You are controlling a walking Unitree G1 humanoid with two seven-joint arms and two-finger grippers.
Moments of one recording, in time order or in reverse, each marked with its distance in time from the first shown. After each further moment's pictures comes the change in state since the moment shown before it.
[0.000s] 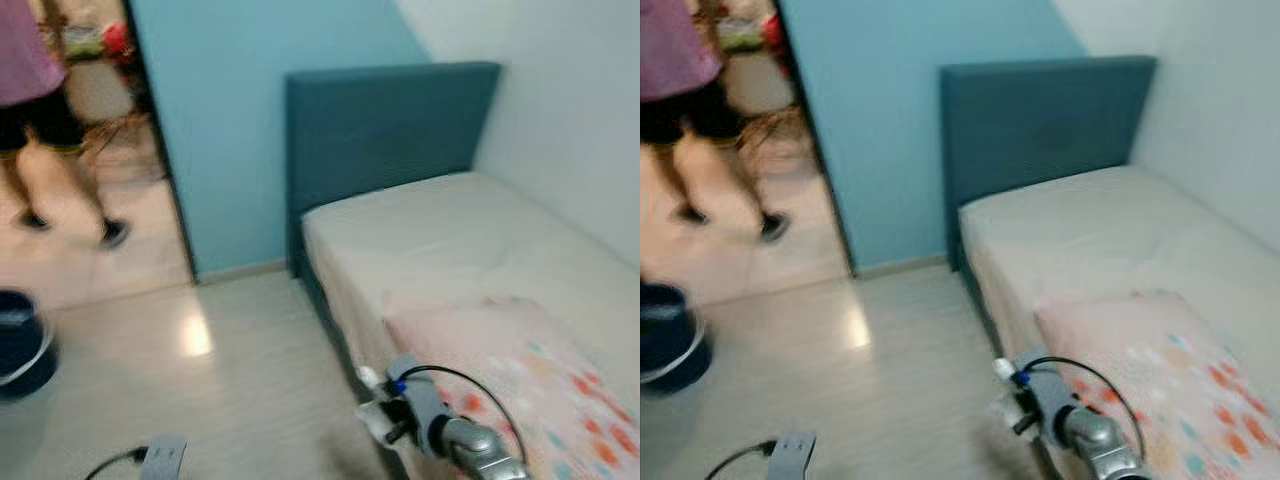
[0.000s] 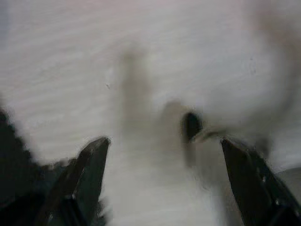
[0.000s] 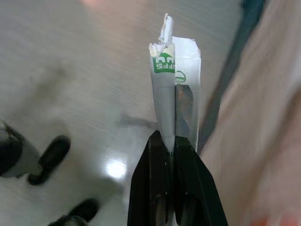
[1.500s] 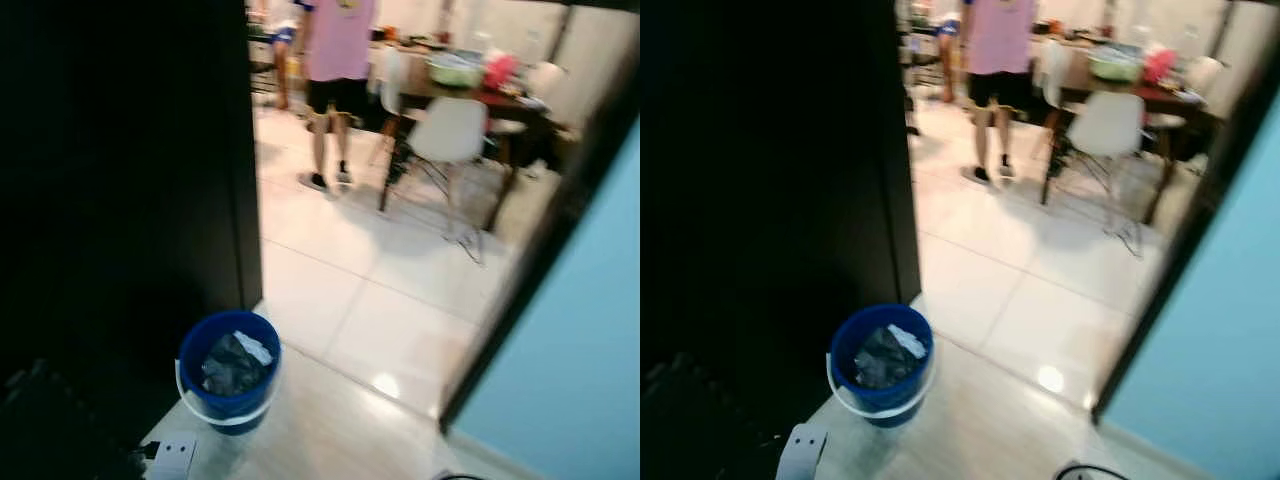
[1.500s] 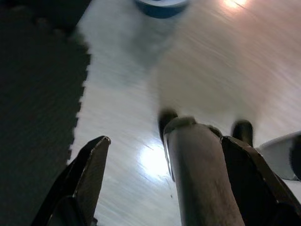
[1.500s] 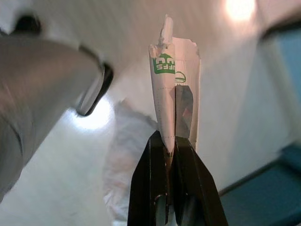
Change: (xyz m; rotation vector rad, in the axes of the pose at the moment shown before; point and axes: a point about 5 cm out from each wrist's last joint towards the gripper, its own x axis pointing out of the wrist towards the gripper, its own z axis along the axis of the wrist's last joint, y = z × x) left arm 0.001 -0.019 0.005 0.004 -0.024 -0.045; right arm -0.068 0.036 -0.148 0.172 0.527 -0.073
